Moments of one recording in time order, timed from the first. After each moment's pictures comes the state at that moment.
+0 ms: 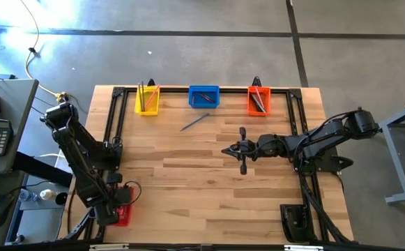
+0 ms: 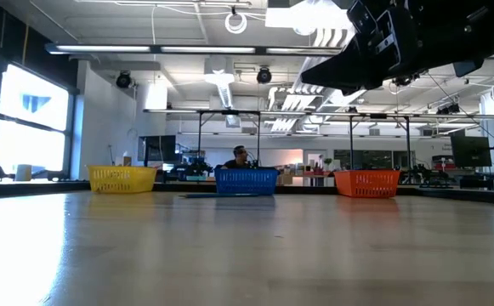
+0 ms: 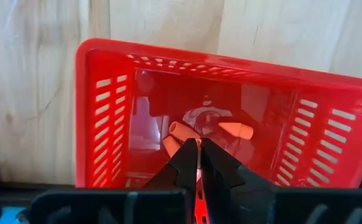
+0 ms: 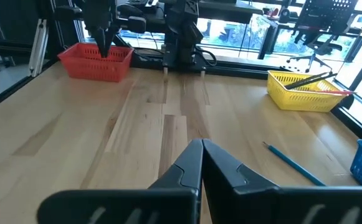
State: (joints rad) left arm -1.01 1.36 0.79 -0.89 -0.04 -1.23; right arm 0.12 1.32 0.44 0.67 0.14 -0.09
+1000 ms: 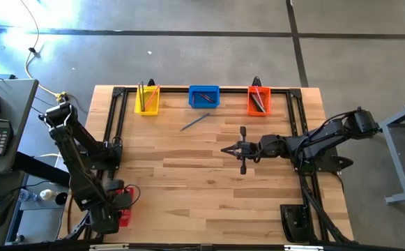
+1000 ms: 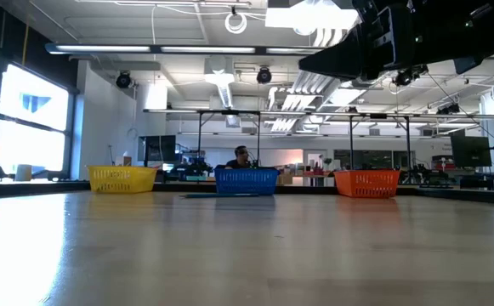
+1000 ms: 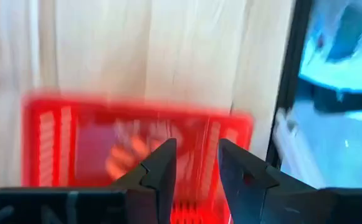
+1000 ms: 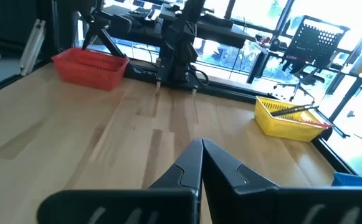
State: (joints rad) left arm -1.00 1.36 0.93 -0.87 -0.08 -1.23; right arm 0.14 1.32 0.44 0.74 0.16 -0.22
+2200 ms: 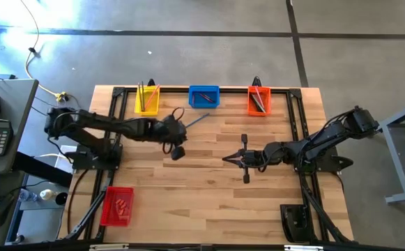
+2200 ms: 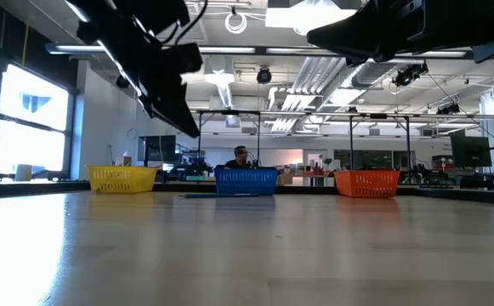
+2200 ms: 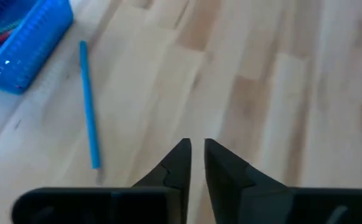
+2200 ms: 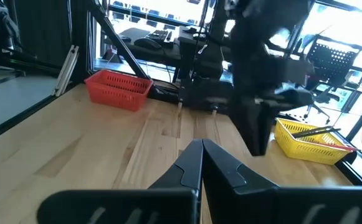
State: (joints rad) left arm 0.19 1.40 0.79 -0.24 -0.18 -0.17; right arm 0.27 1.32 0.44 0.81 0.23 -0.21
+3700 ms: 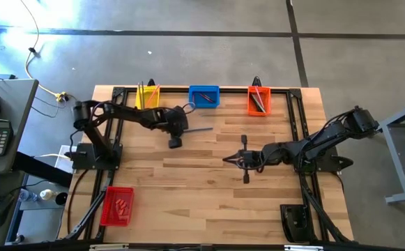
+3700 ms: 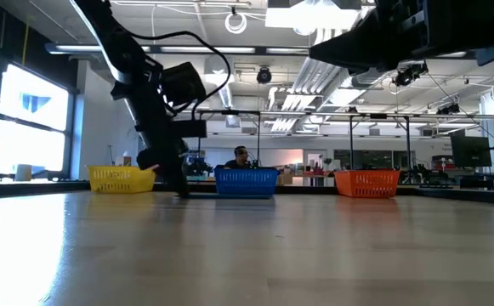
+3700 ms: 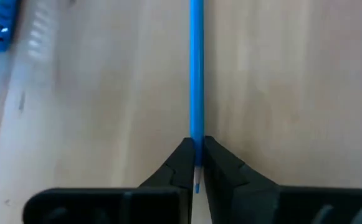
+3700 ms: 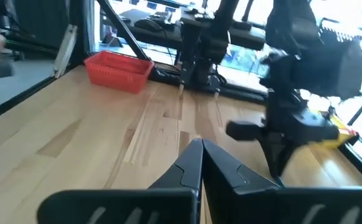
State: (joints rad) left arm 0.48 1.73 0.79 -0.20 -0.01 0.27; right arm 0.27 1.32 0.44 0.73 0.24 -0.19
